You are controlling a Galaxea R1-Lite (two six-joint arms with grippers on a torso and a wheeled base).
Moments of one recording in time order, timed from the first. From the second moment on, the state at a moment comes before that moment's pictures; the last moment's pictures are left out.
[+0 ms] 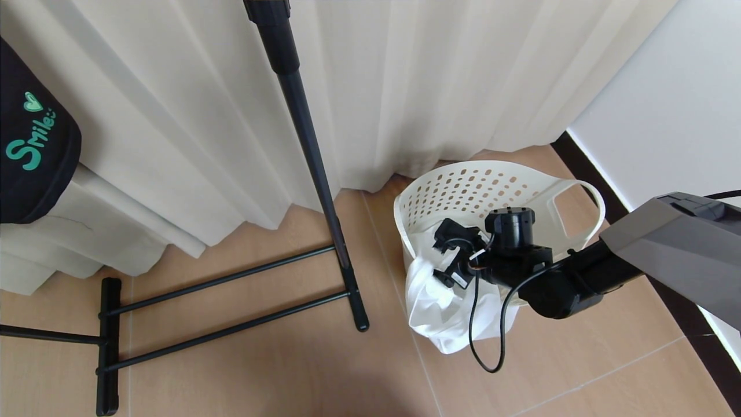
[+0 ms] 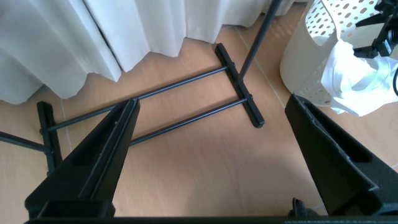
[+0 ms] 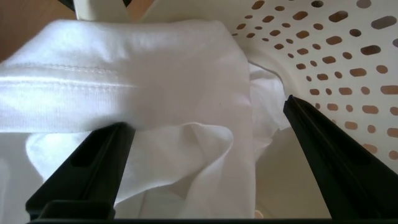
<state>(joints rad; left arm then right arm) 0.00 0.00 0.00 -0.05 -0.09 0.03 0.36 2.25 -1.11 -0.69 0.05 -0.64</state>
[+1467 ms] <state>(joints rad) 0.00 0.00 0.00 -0.05 -0.09 0.03 0.36 2.15 -0.85 -1.07 0.05 -0.44</state>
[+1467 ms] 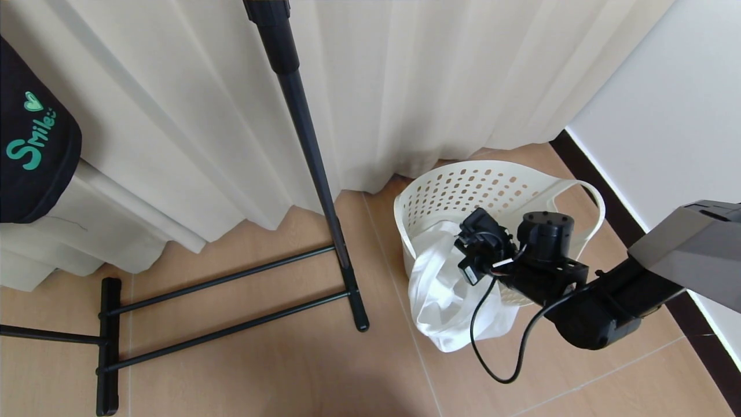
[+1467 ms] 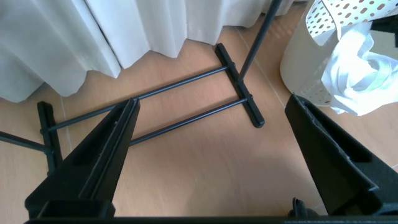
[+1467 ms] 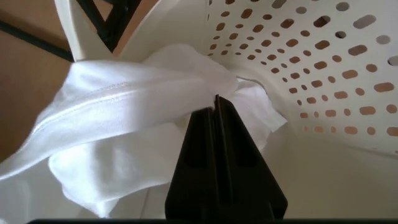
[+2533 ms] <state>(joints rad) 0.00 0.00 0.00 -0.05 -0.09 0.03 0.51 1.78 -0.38 -1.54 0.05 -0.31</state>
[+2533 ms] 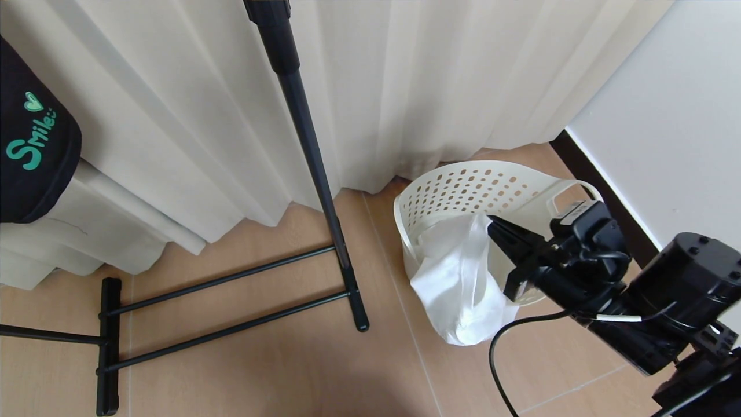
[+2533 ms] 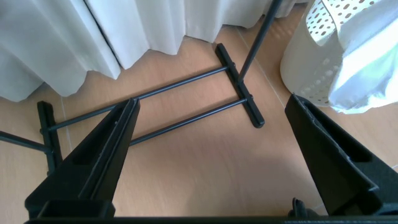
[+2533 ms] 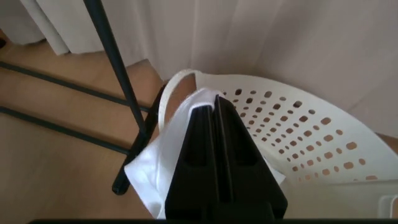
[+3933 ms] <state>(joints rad) 0.00 0.00 0.00 -0.04 -0.09 0.03 0.66 1.13 -0.47 -0.85 0.05 -0.25</state>
